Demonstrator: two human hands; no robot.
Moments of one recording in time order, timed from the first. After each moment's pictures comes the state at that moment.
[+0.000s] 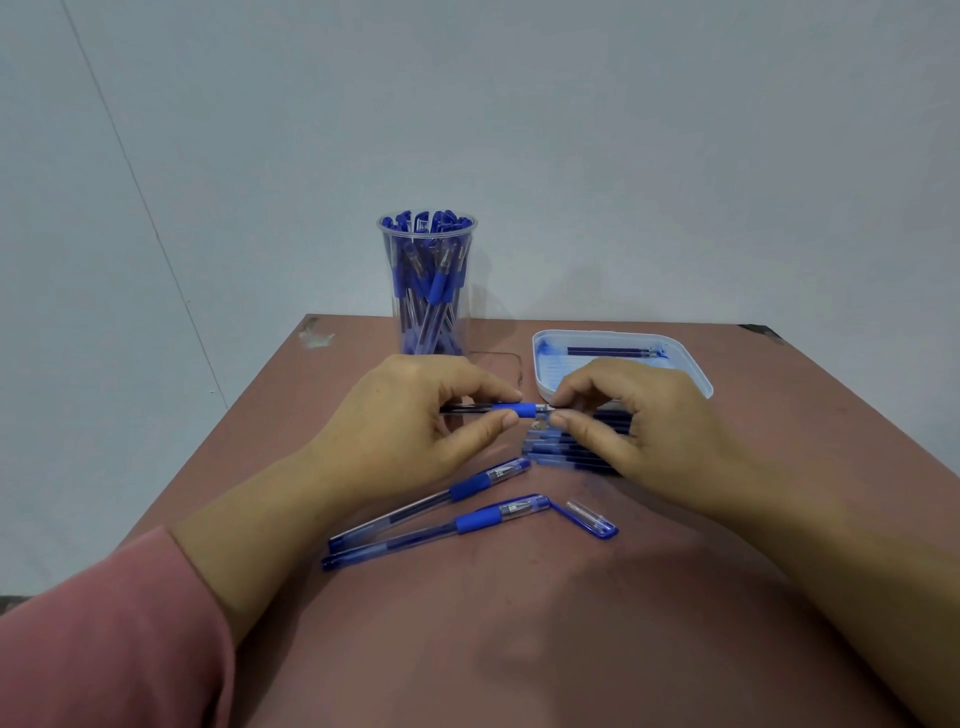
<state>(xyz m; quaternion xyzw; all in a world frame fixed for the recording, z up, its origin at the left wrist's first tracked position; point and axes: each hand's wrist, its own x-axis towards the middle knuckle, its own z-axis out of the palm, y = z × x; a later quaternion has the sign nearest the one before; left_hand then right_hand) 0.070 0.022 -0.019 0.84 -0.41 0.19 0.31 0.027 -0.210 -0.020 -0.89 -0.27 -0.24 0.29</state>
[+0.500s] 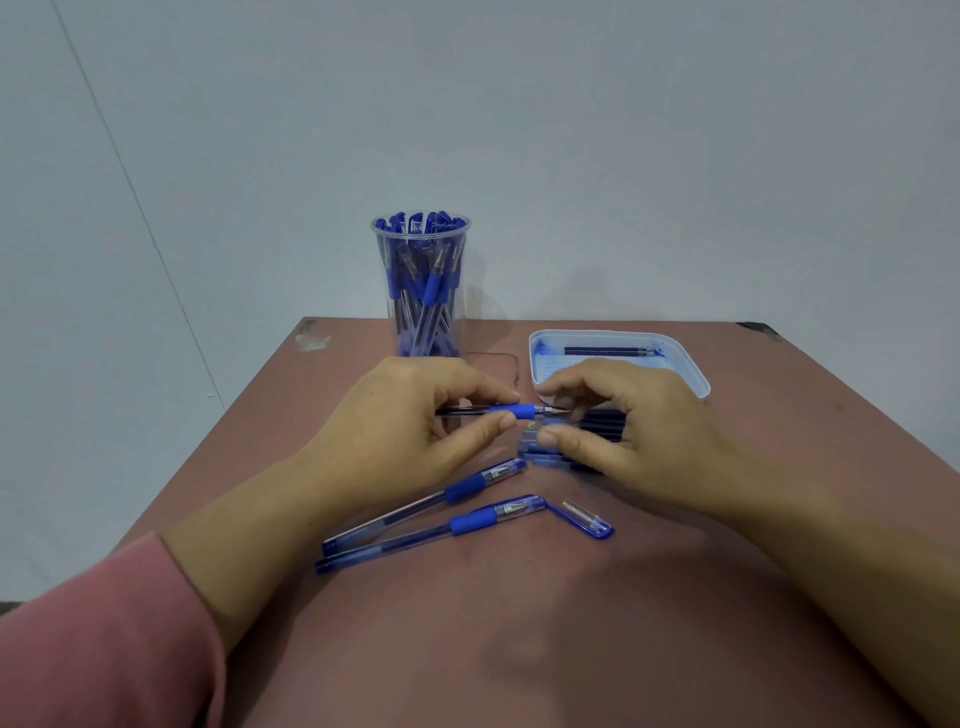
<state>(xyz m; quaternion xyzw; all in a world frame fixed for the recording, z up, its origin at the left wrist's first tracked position) 0.069 0.020 -0.019 0.83 -0.41 0.20 0.32 0.024 -0.209 -0.018 -0.88 -0.27 -0.21 0.31</state>
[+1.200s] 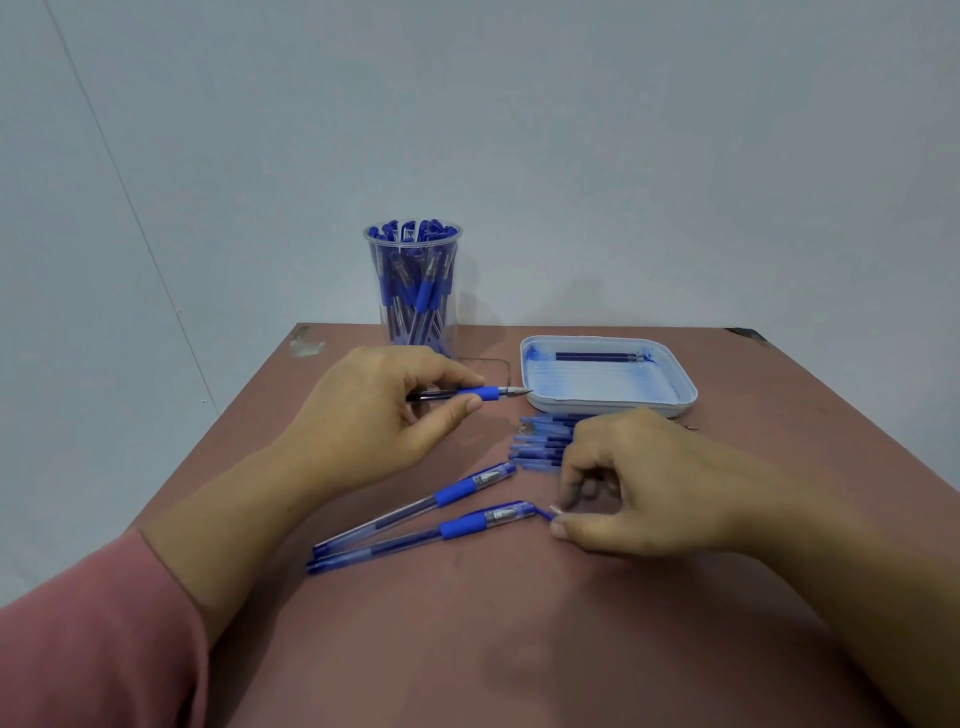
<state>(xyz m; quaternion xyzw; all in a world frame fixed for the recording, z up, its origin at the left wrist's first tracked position) 0.082 0.030 -0.017 0.84 -0.39 0.23 0.31 -0.003 -0.214 -0.002 -0.96 -0.24 -0.01 0.17</state>
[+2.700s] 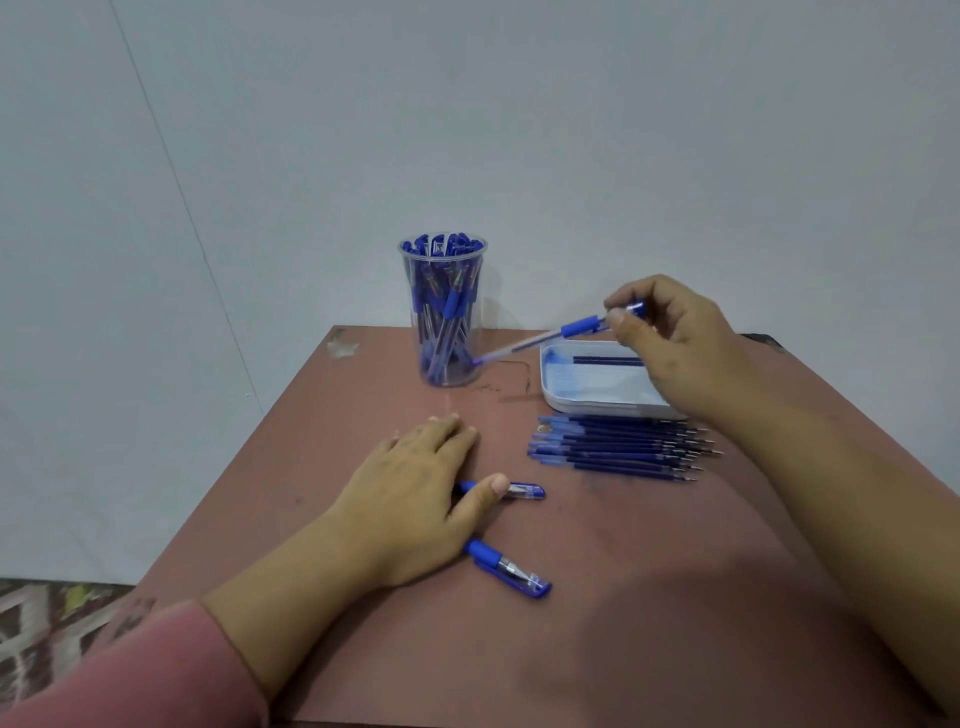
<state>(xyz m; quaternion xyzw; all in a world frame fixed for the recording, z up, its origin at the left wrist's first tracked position) 0.023 0.030 -0.040 0.96 -0.25 0.04 0.09 0.045 -0.225 0.029 -0.83 -0.12 -0.25 0.48</state>
